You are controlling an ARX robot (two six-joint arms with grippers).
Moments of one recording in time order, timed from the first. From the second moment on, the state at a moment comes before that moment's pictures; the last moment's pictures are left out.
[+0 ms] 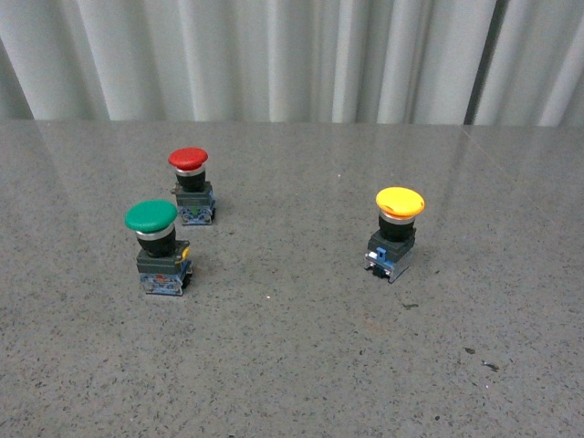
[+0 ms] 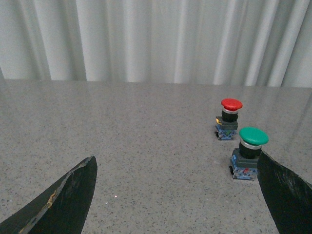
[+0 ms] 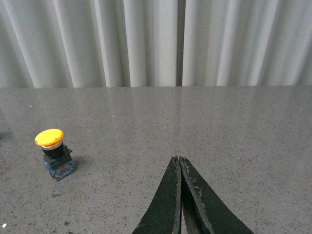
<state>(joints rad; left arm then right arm) 0.00 0.01 0.01 0.00 0.00 -0.01 0.00 0.28 0.06 0.22 0.00 0.01</state>
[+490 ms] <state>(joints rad) 0.00 0.01 0.01 0.00 0.00 -0.01 0.00 0.19 0.01 0.19 0.00 0.01</state>
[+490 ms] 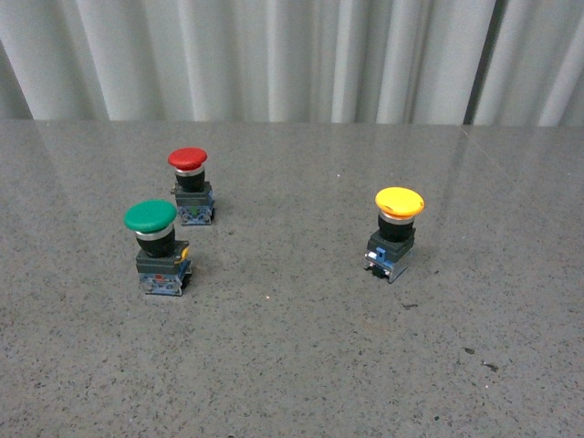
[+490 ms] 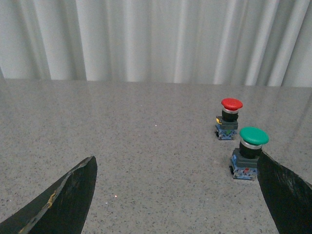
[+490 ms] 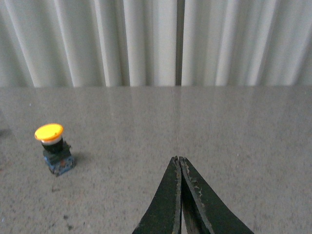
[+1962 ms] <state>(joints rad) 0.00 0.01 0.01 0.00 0.00 -0.01 0.00 0.00 0.01 0.00 0.00 0.01</state>
